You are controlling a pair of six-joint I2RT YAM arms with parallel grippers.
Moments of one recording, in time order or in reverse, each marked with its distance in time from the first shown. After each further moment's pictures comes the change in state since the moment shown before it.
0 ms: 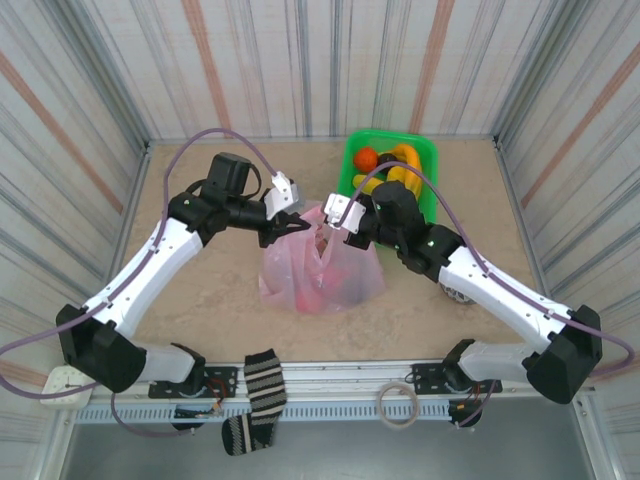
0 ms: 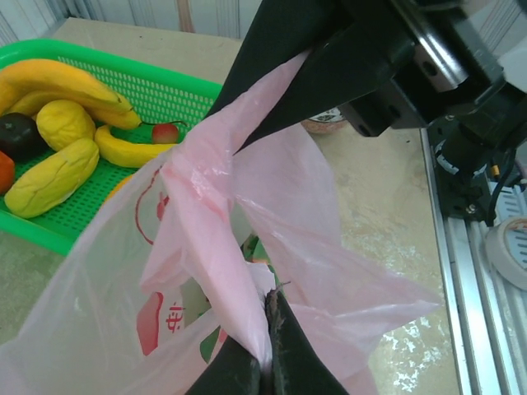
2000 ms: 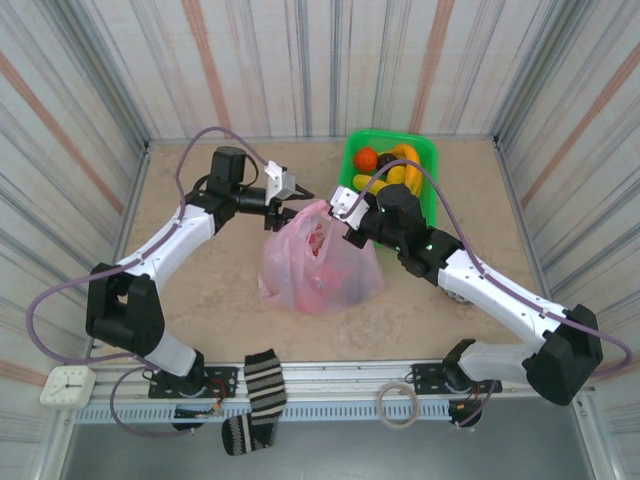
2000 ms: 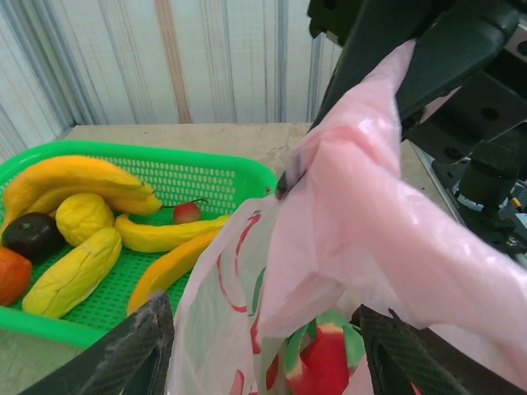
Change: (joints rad) left arm 0.121 0.192 -0.108 0.465 0.318 0.052; right arm -0.024 -0.007 -0.077 0.158 -0.053 0.163
